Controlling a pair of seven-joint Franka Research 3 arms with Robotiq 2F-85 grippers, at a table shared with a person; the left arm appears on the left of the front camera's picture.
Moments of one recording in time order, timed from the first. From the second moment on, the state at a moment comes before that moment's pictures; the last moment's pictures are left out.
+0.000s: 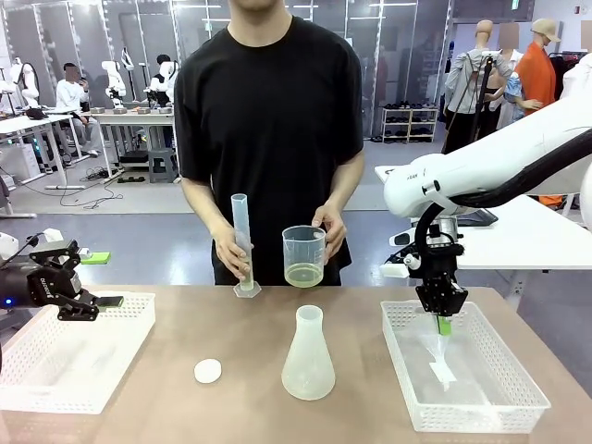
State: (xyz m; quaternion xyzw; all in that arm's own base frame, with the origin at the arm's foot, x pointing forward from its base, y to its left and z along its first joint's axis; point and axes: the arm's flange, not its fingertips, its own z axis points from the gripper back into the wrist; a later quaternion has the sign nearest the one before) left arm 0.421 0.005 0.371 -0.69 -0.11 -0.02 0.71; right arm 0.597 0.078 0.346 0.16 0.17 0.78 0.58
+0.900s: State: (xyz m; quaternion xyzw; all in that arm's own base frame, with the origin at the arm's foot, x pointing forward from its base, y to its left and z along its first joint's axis) left arm 0.421 0.005 0.371 -0.69 -0.11 -0.02 0.71; right arm 0.499 0.100 0.490 -0.09 0.01 0.78 0.62
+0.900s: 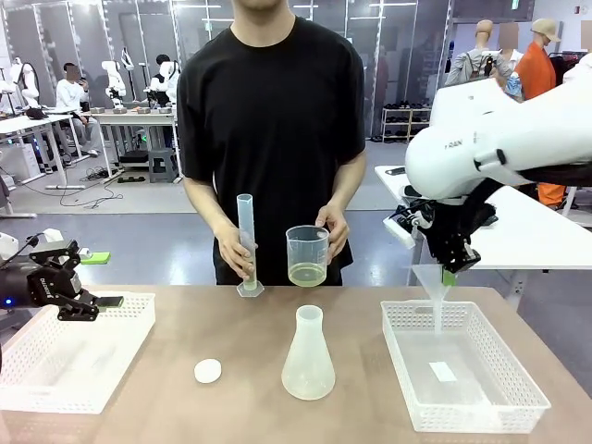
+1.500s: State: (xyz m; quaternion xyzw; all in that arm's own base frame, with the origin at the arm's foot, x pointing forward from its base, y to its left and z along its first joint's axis) left arm 0.421 0.004 0.371 -0.69 -0.11 -0.02 0.71; right arm 0.413 0.117 0.536 -0.26 -0.07 0.74 0.62
